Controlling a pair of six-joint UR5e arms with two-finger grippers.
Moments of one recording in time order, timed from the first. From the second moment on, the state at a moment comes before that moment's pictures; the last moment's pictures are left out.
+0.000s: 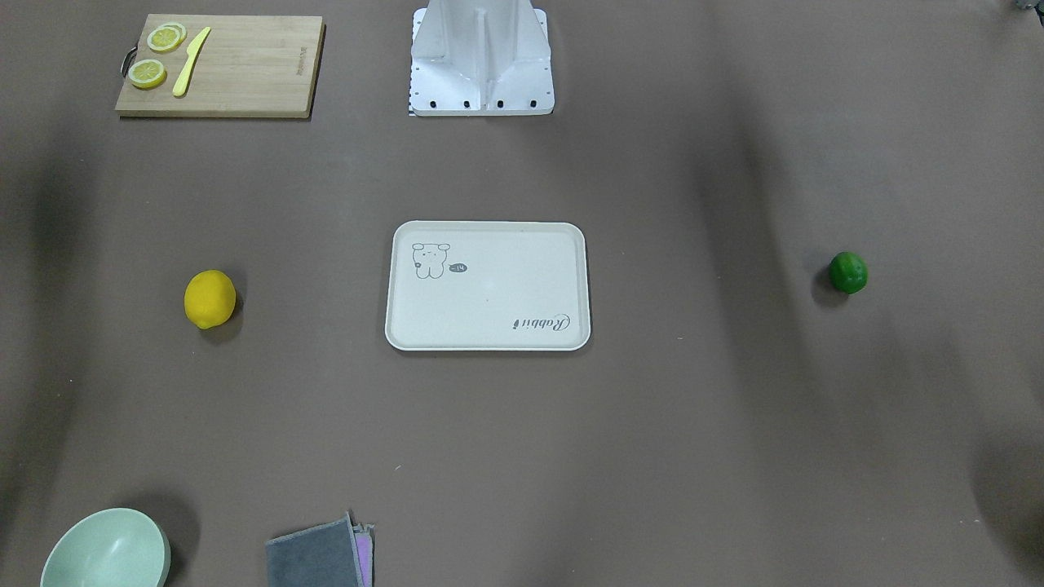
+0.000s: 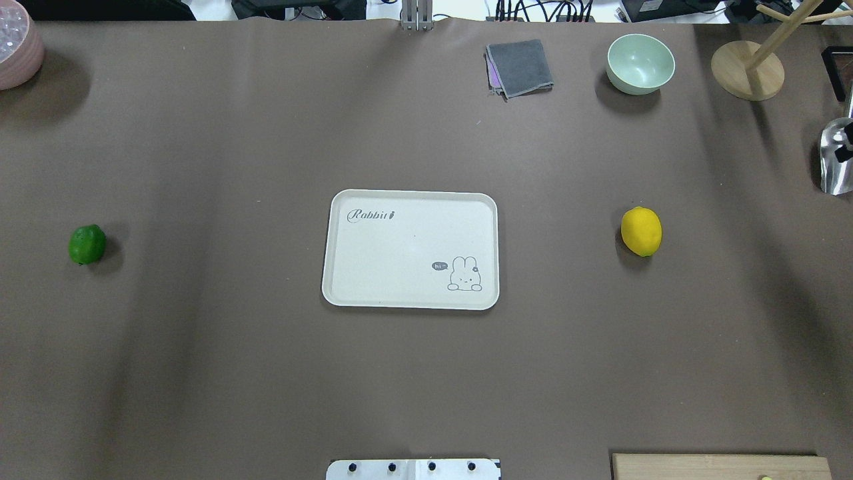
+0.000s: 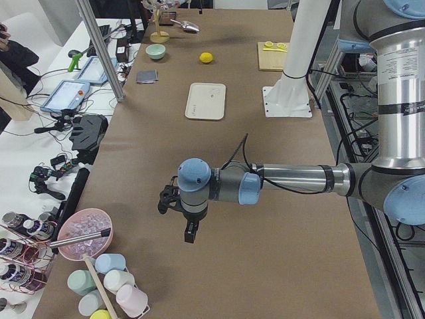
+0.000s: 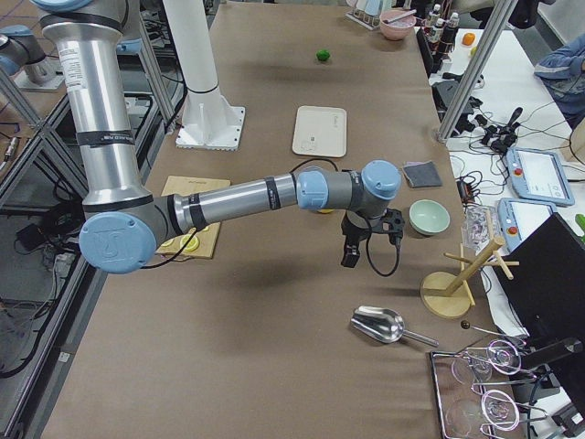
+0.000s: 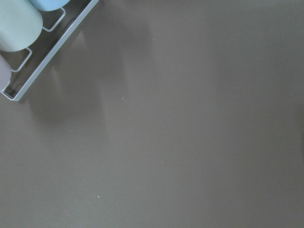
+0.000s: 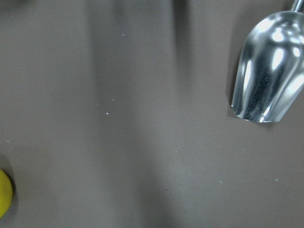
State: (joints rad) left arm -1.58 -1.44 -1.71 -1.65 -2.33 0.12; right arm 1.37 -1.40 1.67 -1.79 2.39 0.22
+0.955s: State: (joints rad) left arm -1.53 -1.50 -1.70 -1.64 -2.32 0.00; right arm 1.04 -1.23 1.66 -1.74 2.38 0.49
